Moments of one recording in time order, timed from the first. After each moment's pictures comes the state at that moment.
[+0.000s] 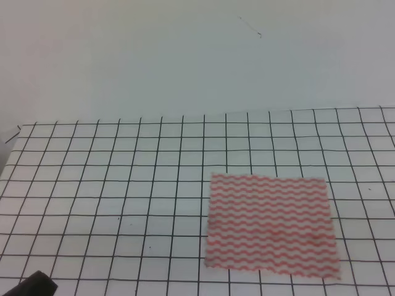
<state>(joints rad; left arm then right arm) -0.01 0.01 -0.12 -1.36 0.51 0.71 -0.08 0.04 -0.23 1.04 0.56 -0.60</state>
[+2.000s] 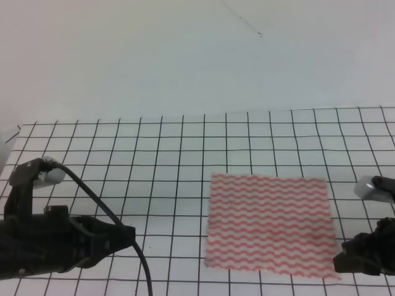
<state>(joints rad) -0.05 1.13 -0.57 -1.24 0.78 0.90 0.11 1.54 -0.58 0.96 0.55 -0.82</state>
